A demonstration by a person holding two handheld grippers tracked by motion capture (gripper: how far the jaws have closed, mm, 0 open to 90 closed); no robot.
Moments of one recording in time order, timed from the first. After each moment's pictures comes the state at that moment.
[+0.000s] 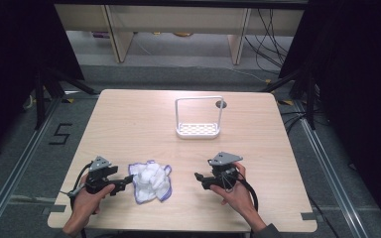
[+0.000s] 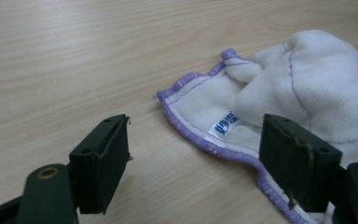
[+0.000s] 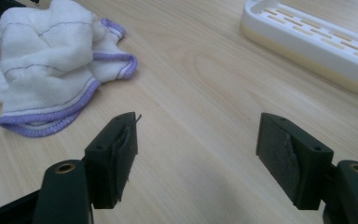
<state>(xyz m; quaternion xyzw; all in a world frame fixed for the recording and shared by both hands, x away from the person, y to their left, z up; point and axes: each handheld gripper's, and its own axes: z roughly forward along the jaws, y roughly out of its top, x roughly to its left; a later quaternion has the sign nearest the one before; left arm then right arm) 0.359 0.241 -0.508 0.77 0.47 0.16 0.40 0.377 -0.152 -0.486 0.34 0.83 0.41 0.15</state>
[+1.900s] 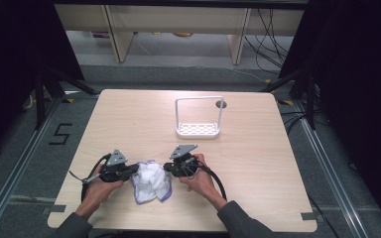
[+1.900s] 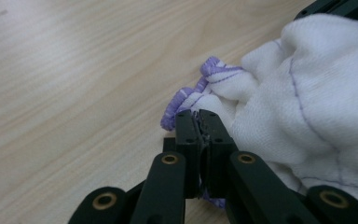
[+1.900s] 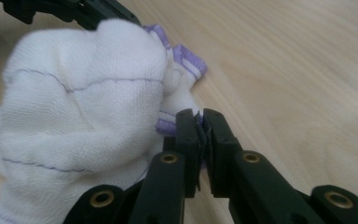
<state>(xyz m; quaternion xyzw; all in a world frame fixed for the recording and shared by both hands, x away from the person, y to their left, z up) 0.387 0.216 -0.512 0.82 0.38 0.17 0.39 0.421 -0.053 -0.504 0.23 0.88 0.41 0.08</state>
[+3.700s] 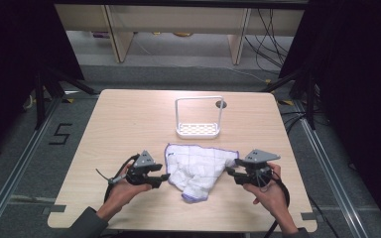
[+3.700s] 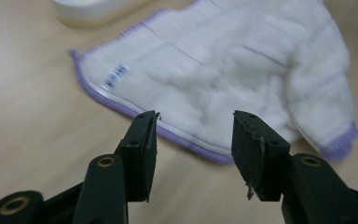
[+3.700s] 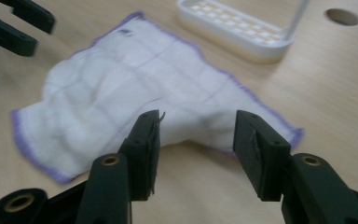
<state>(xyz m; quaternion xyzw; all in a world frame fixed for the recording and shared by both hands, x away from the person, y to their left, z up) 0.369 0.126 -0.499 0.84 0.33 0.10 0.43 0.357 -0.230 -0.455 0.36 0.83 0.40 0.17</state>
